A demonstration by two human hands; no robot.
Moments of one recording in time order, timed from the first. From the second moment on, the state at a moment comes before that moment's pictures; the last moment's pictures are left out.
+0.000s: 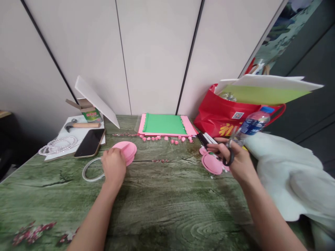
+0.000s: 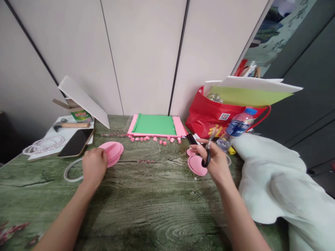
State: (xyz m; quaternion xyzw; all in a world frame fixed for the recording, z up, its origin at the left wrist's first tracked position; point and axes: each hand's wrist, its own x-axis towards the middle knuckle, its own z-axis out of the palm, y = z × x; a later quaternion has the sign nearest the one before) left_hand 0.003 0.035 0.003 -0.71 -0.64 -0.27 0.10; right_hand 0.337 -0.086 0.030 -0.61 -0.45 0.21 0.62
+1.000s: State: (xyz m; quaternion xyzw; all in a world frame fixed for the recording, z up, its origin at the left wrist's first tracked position) left_hand 0.068 -0.016 0.000 -0.52 -0.39 -0.44 -0.62; right_hand 0.233 -0.061 -0.016 -0.54 -0.36 0.37 0.67
